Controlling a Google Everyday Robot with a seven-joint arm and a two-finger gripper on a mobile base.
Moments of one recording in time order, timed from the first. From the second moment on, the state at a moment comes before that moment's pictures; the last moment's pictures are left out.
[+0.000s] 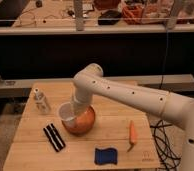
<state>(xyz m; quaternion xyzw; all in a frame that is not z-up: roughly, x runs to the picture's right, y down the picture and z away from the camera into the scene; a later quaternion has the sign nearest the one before) -0.078 0.116 0.739 -0.12 -0.35 -0.66 0.65</state>
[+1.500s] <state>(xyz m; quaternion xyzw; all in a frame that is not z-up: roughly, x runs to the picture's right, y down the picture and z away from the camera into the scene) -0.060 0.112 0.759 -0.13 -0.34 -0.63 0.68</state>
